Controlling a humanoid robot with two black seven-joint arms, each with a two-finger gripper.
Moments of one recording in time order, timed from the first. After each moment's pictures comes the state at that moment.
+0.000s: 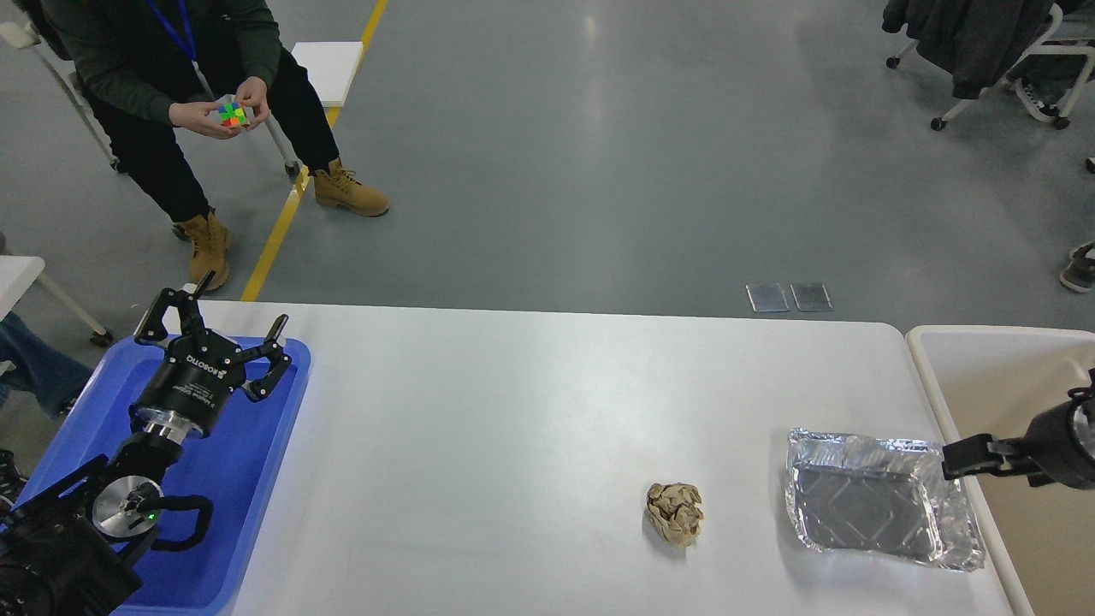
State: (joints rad) left arm -0.51 0.40 -0.77 -0.44 -0.04 -0.79 -0.51; right arm 1.33 -0.76 -1.02 0.97 -0.75 0.23 0.26
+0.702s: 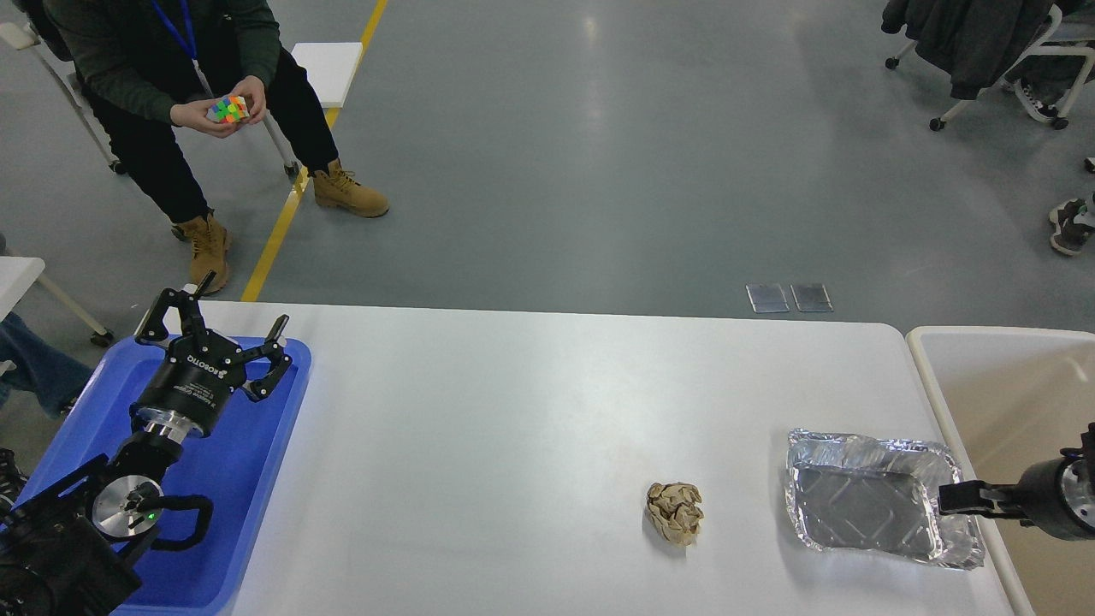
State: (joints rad) left arm -0.51 0.40 -0.77 -0.44 -0.04 -0.79 -0.51; right arm 1.14 -0.74 -0.91 0.89 -0.76 0.13 0.28
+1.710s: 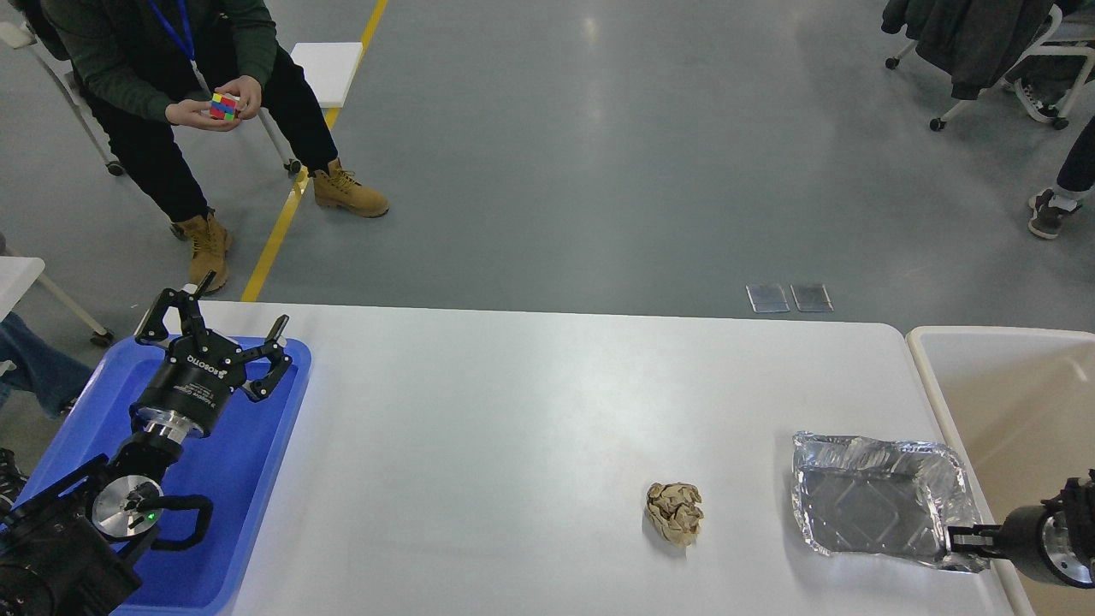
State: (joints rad) left arm -0.51 0.40 -0.77 -0.44 -0.04 -0.79 -0.51; right arm 0.97 -0.67 -0.91 0.81 -0.76 -0.07 0.32
